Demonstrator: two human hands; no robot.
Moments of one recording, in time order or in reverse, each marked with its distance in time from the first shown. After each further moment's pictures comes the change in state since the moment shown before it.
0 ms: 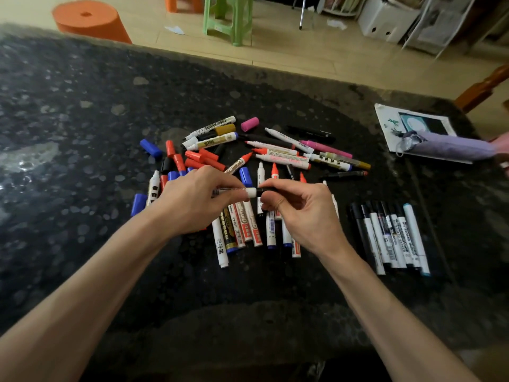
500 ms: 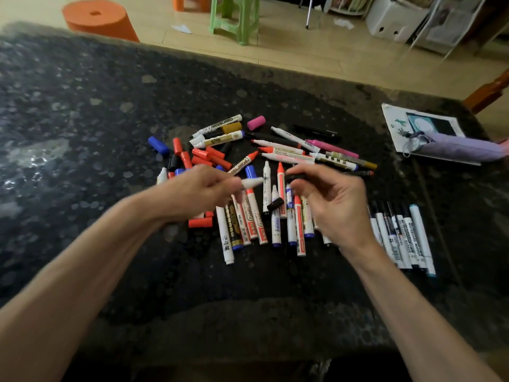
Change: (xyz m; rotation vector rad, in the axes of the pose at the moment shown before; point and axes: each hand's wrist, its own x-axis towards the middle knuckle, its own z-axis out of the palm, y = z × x) left_hand -0.001 -0.013 -0.014 -0.312 -0.189 0.020; right_hand 0.004 0.001 -0.023 0.040 0.074 -0.148
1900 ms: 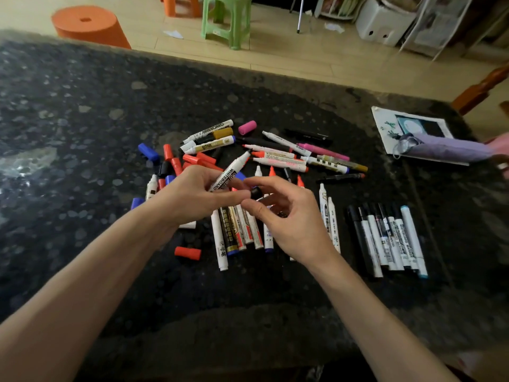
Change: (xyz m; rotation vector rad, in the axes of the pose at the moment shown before) left_hand 0.004 0.019 0.016 -0.287 0.179 -0.128; right_hand -0.008 -0.012 0.036 -0.063 -0.142 0.139
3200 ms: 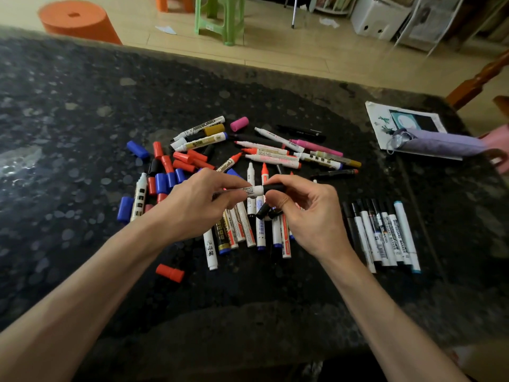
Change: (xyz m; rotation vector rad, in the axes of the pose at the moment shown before) left_hand 0.005 -0.006 0.016 0.371 -0.028 0.284; right_hand -0.006 0.013 -0.027 0.053 0.152 -0.019
